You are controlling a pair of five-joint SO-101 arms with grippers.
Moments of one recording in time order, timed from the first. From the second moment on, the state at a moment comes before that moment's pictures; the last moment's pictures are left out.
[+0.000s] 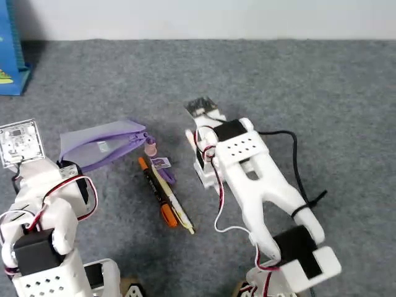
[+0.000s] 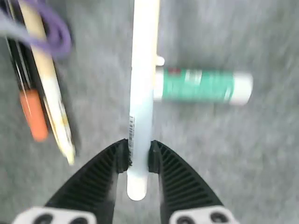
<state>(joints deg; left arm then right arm) -20.0 -66.9 41.1 80.1 6.8 -25.0 -1.8 17.5 81.4 1.9</state>
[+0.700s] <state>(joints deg) -20.0 -66.9 41.1 80.1 6.8 -26.5 -6.8 29.3 73.5 10.2</state>
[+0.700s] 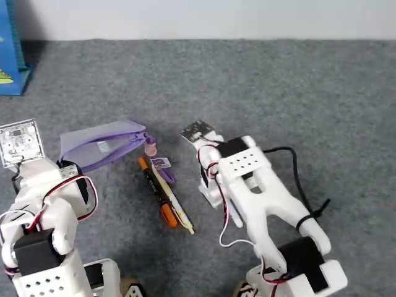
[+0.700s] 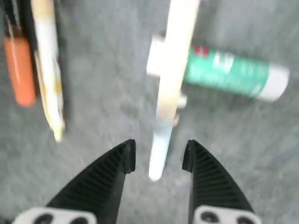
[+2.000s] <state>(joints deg) -20.0 -67.4 42.9 78.3 6.8 -30.1 -13.7 23.0 65.0 8.6</state>
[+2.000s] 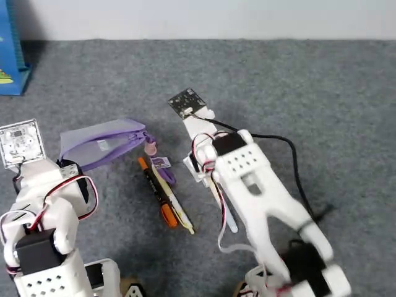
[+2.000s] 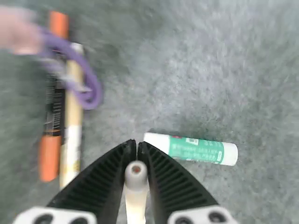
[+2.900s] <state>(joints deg) -20.0 -67.4 42.9 78.2 6.8 -40.4 -17.1 31.6 62.8 5.3</state>
